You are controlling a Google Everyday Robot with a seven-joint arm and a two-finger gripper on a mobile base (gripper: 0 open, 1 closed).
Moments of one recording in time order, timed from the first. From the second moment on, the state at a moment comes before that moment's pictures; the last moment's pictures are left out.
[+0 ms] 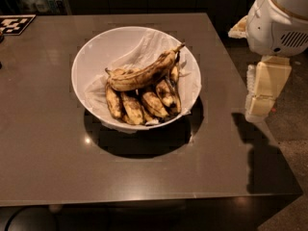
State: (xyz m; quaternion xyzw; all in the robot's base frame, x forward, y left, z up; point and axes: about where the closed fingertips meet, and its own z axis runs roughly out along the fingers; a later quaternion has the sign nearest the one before) arm 0.454 -0.173 0.980 -0.68 0.72 -0.05 0.13
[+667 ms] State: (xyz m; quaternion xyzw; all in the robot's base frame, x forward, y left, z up) arm 0.464 -0.147 0.981 -0.69 0.71 -0.05 0.14
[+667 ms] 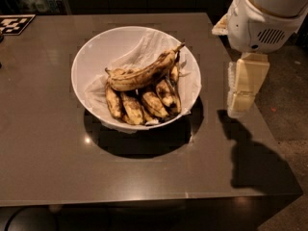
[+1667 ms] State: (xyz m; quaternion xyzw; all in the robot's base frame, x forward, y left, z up) arm 0.518 -0.035 1.002 -0.75 0.64 -0.07 0.13
